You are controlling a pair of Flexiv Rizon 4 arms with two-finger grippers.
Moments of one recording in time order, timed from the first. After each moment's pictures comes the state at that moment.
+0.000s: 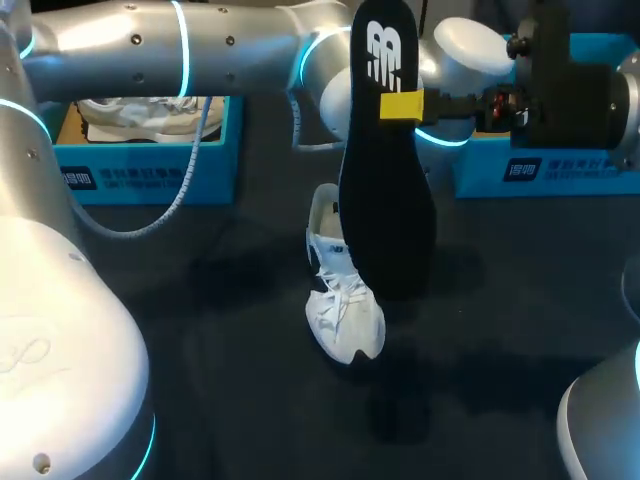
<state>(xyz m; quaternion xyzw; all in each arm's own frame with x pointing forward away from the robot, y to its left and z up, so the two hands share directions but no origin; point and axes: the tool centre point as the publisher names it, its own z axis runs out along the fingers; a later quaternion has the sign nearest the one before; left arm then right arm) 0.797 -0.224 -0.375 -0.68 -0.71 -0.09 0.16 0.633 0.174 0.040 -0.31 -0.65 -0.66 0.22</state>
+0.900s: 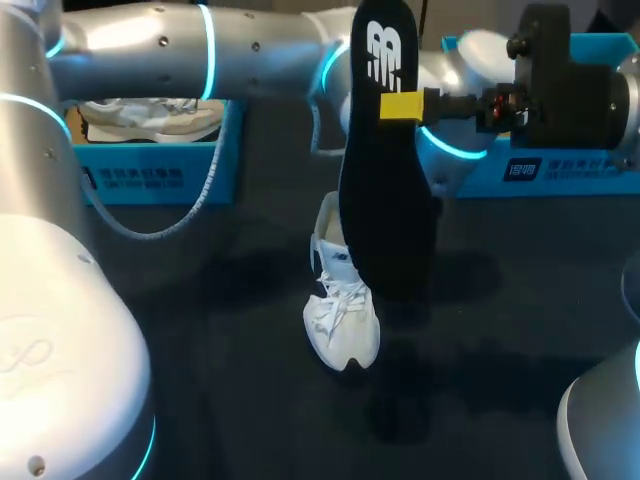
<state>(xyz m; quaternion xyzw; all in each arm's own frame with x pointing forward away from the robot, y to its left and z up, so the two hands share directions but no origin) 0.792 -0.246 -0.369 -0.70 -0.70 -0.09 0.15 0.633 0.174 0.040 -0.31 -0.65 -0.66 0.22</state>
